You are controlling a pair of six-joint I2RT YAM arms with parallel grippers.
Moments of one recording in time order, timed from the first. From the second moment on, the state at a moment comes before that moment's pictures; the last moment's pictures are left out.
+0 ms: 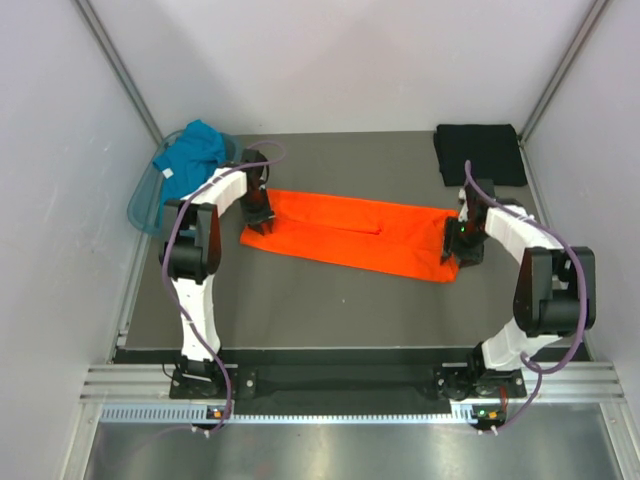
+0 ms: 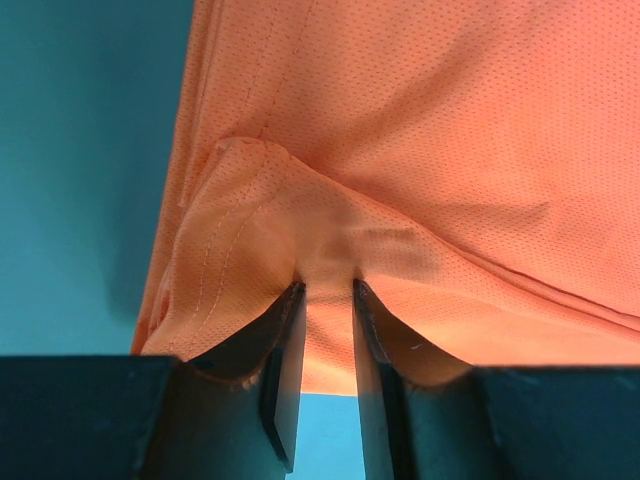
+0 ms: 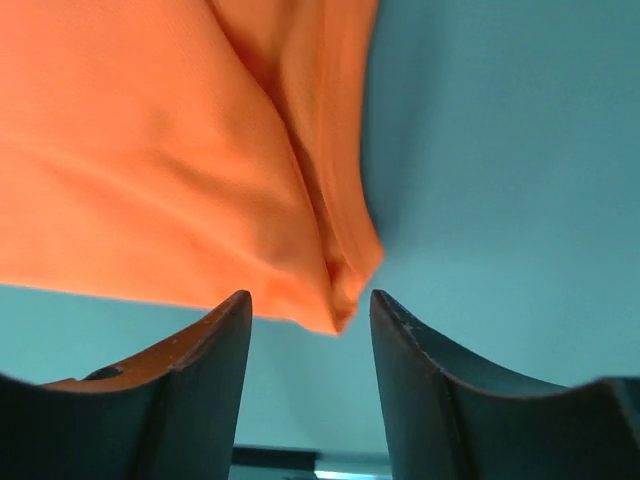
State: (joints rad) left arm -0.17 2.14 1.65 -0.85 0.03 -0.45; right arm 0.02 1.59 0.99 -0.76 -0.07 0.21
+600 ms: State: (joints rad) left arm -0.20 2.12 1.74 -0.87 -0.04 -0.39; right arm -0.07 1.80 1.31 -0.69 -0.20 0.38
